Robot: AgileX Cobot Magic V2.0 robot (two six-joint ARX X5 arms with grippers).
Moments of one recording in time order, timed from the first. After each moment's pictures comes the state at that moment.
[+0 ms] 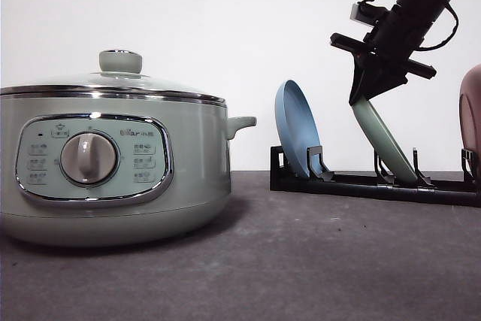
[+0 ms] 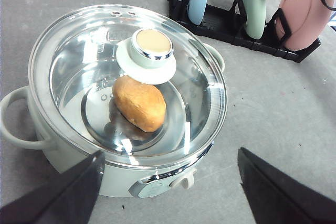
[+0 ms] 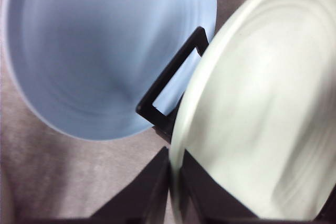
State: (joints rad) left_arx -0.08 0.70 1.00 -0.89 0.47 -0.04; right_arx 0.14 1.87 1.63 -0.52 -0.28 0.15
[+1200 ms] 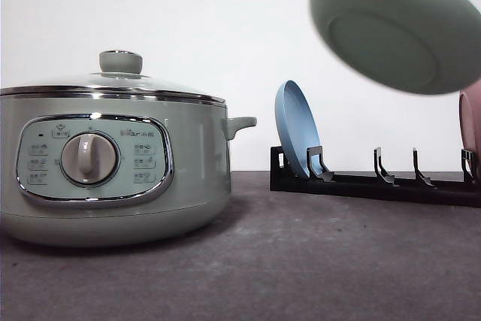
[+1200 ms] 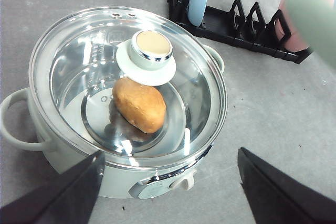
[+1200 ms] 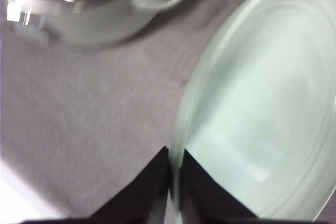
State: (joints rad) left_arx -0.08 0.70 1.00 -0.88 0.47 -0.04; right_arx 0.73 1.39 1.51 -1.22 0.07 -0.07
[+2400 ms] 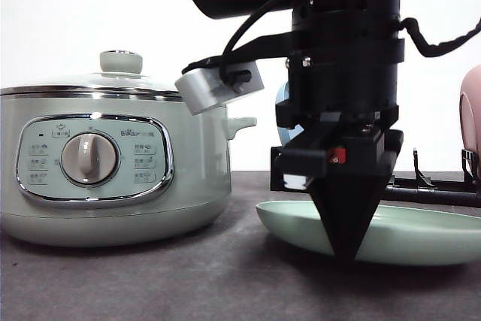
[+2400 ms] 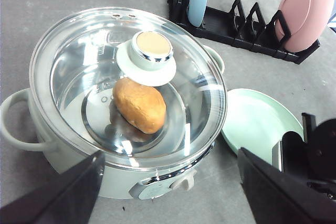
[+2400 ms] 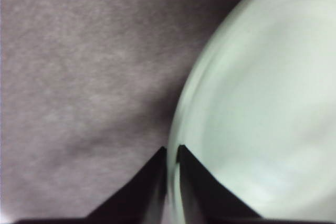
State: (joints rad) left_arx -0.08 0.70 1.00 -0.88 0.47 -0.04; right_arx 1.03 1.64 1.04 -0.87 0.19 0.01
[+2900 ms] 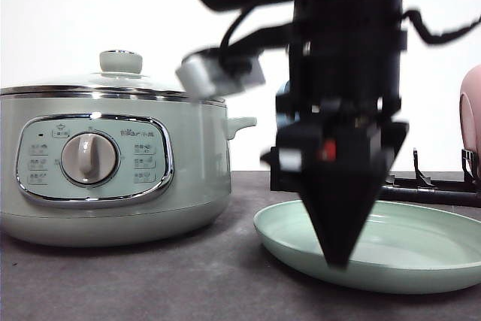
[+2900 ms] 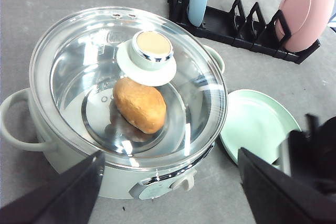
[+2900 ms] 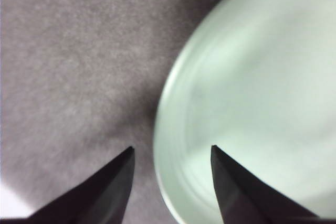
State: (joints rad) left_arx -0.08 0.70 1.00 -0.88 0.47 -0.04; right_arx 1.03 1.60 1.07 -0.91 0.18 0.03
